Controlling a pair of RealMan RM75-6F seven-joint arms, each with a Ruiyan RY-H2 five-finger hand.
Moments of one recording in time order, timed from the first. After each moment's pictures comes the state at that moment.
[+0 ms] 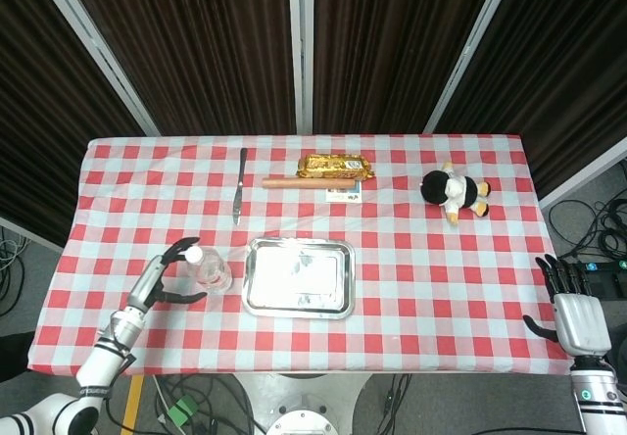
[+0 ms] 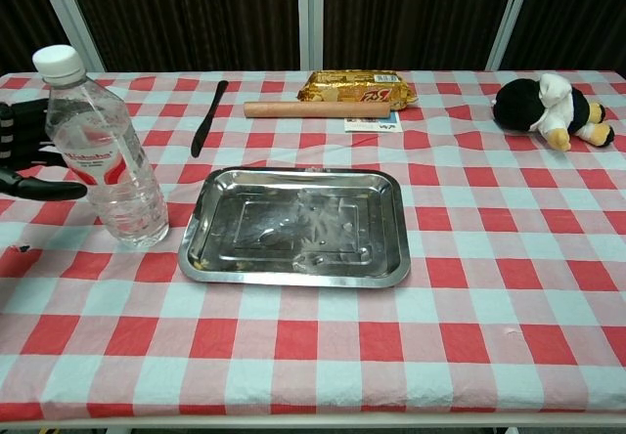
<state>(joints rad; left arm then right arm) -0.36 -1.46 -0.12 -1.48 1.41 1.03 -0.76 0.09 -1.34 0.05 -1.20 -1.48 1.40 0.13</state>
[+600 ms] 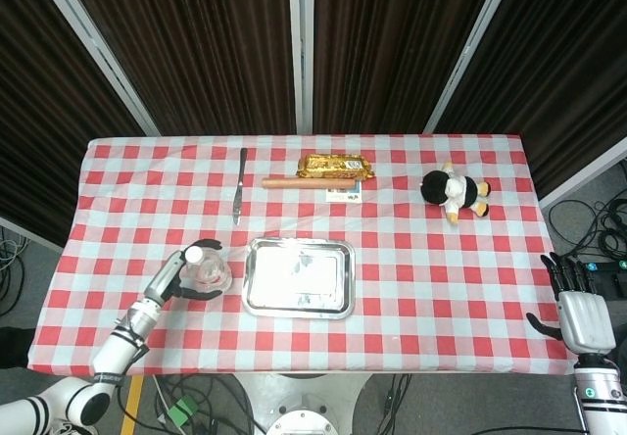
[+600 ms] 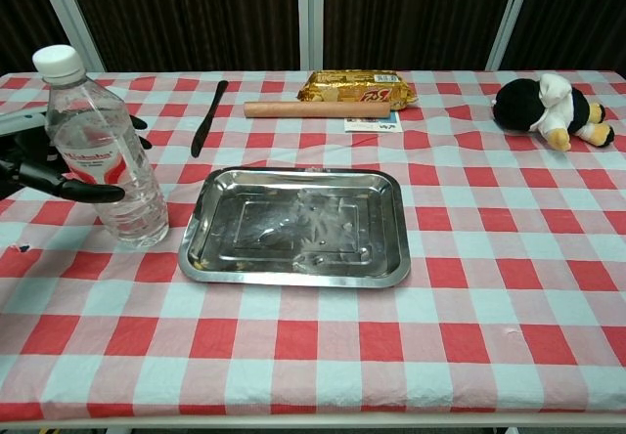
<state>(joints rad) -0.44 -1.49 -0.12 -1.44 1.41 0.96 -0.82 0.09 -1.33 0.06 -1.20 -1.46 1.39 0.15</state>
